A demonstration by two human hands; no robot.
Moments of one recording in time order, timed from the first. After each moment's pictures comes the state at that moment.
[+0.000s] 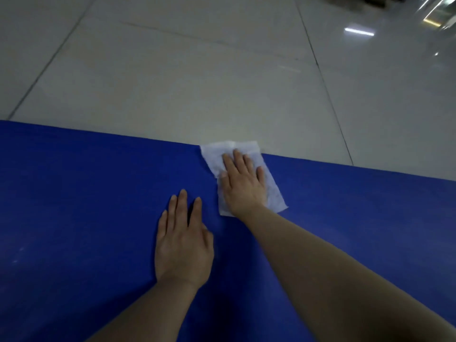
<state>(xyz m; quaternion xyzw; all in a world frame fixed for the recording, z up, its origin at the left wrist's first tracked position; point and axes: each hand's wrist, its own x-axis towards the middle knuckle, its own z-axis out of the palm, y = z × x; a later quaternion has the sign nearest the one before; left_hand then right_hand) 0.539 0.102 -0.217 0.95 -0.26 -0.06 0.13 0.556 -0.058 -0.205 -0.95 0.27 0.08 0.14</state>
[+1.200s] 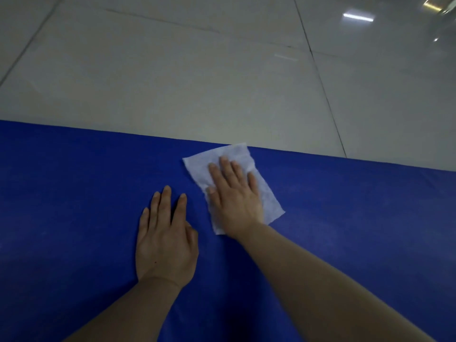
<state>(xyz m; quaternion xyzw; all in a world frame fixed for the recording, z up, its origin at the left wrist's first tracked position) 0.539 0.102 -0.231 0.96 -0.26 -0.01 0.11 0.521 -0.053 -0.207 -0.97 0.21 0.10 0.07</state>
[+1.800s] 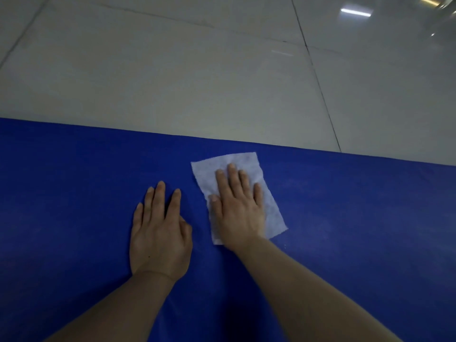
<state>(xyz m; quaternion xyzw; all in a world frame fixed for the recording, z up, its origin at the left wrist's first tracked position) 0.540 0.102 -0.231 0.96 -0.27 -0.02 0.11 0.491 -0.041 -0.215 -0.95 0.27 0.08 0.09</state>
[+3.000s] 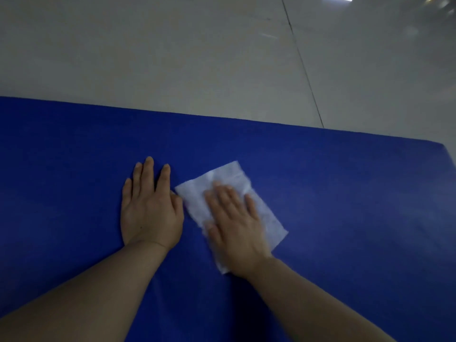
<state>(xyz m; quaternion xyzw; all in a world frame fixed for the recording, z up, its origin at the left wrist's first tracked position) 0.539 0.100 -0.214 0.95 -0.26 -0.08 0.16 0.410 -0.013 -0.219 -0.98 0.19 0.06 0.07</state>
